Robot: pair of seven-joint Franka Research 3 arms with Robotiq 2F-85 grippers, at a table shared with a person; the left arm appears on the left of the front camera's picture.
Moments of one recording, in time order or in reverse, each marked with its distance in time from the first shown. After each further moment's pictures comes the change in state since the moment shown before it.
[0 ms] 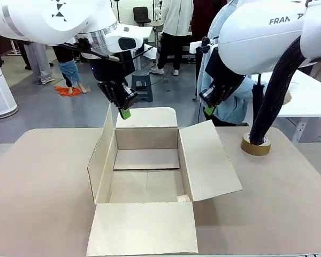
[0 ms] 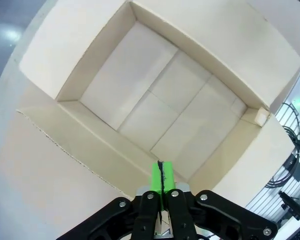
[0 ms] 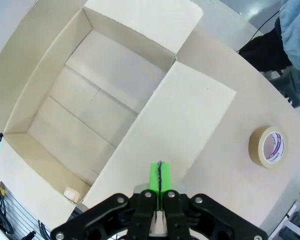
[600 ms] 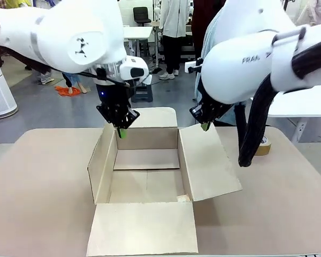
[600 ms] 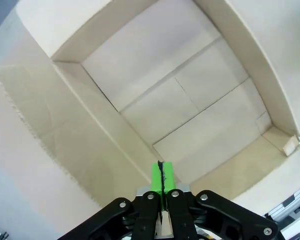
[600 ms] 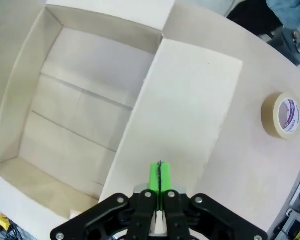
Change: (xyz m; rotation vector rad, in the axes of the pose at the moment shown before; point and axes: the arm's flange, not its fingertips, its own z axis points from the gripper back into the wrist) left arm 0.004 0.016 -0.079 0.047 0.141 0.262; right arm -0.004 0.022 -0.057 -0.081 0.093 -0.201
